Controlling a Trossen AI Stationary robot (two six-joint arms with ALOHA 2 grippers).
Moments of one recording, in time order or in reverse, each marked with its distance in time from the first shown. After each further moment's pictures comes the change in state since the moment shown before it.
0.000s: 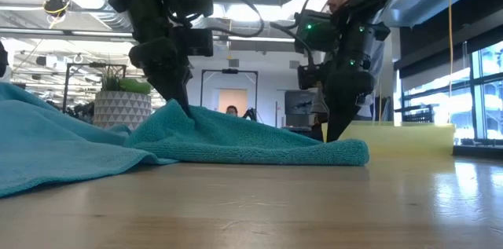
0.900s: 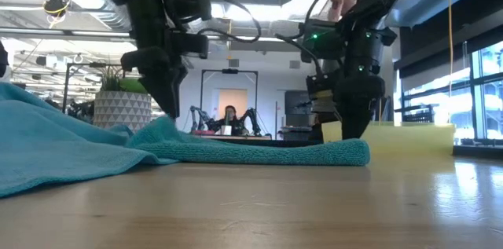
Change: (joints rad) left arm 0.018 0.000 0.048 -0.158 -0.122 0.088; right arm 0.001 -0.001 -0.037 -0.036 -0.054 0.082
